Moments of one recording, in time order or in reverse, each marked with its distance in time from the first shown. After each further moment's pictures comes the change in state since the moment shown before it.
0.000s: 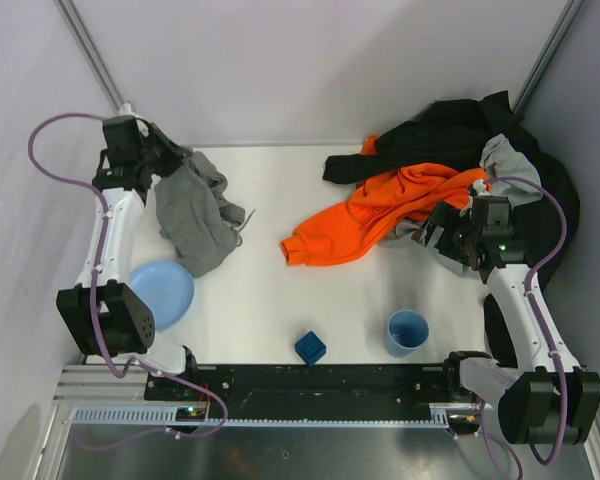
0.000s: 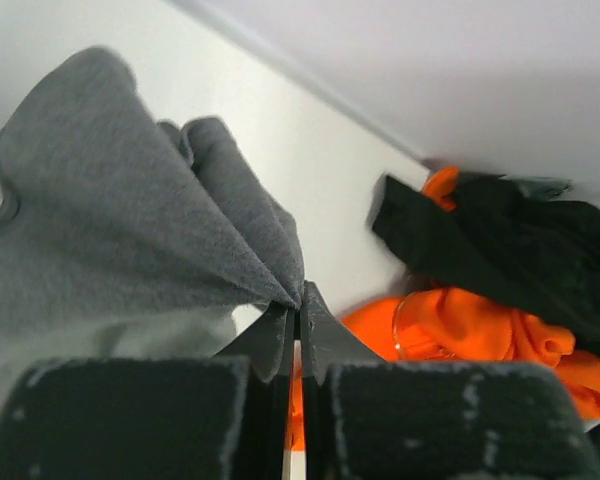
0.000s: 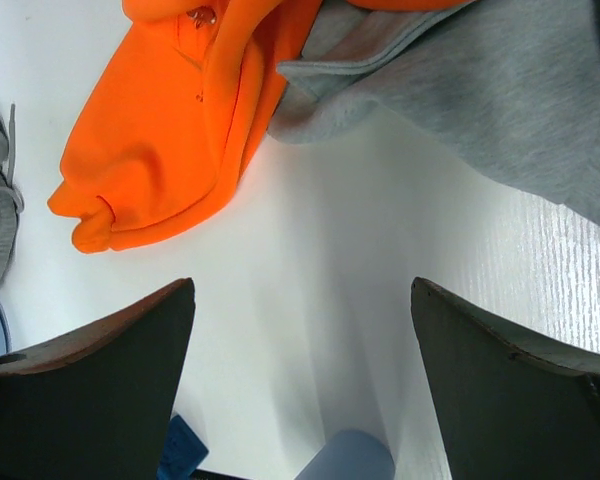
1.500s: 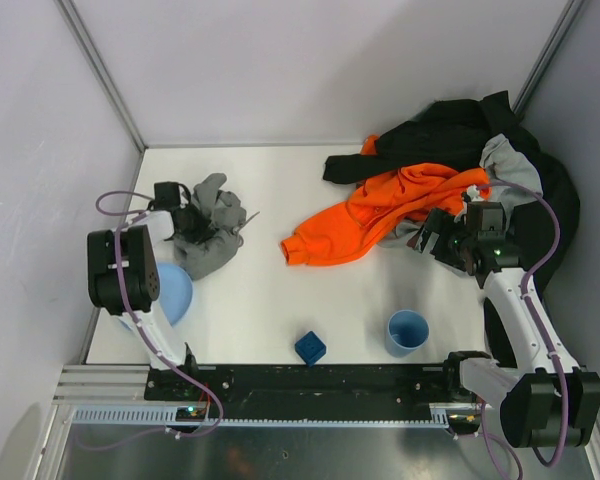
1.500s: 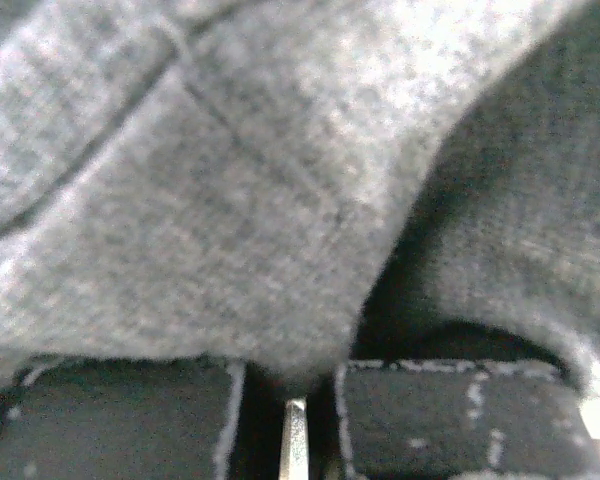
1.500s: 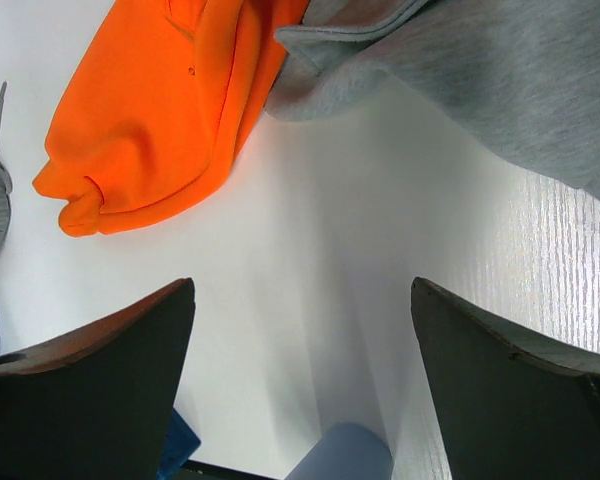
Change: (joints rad) left arm 0.004 0.307 -0.475 0.231 0.019 -0.072; right arm 0.029 -0.014 -0.056 0.018 -0.001 0.000
